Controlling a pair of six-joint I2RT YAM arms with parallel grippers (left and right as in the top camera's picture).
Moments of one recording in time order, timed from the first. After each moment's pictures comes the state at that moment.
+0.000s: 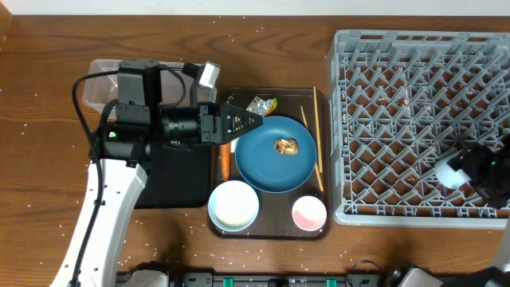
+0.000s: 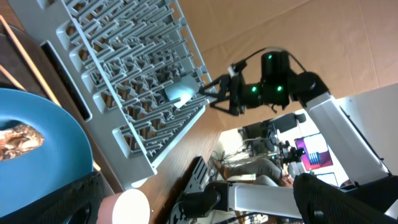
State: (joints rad) left arm -0.12 1.30 1.18 -0.61 1.22 -0.38; right arm -0.62 1.36 1.17 -1.13 -0.14 0.23
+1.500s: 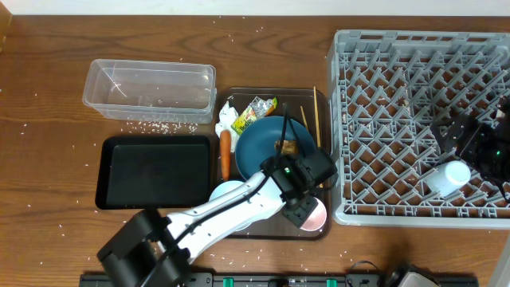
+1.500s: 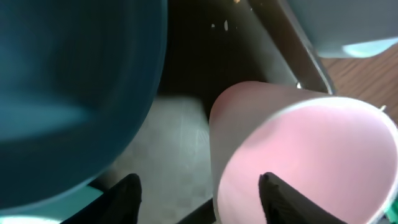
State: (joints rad) left arm -0.99 1.70 1.18 -0.89 0.07 -0.30; right arm -0.51 1.20 1.33 -1.19 -0.47 0.11
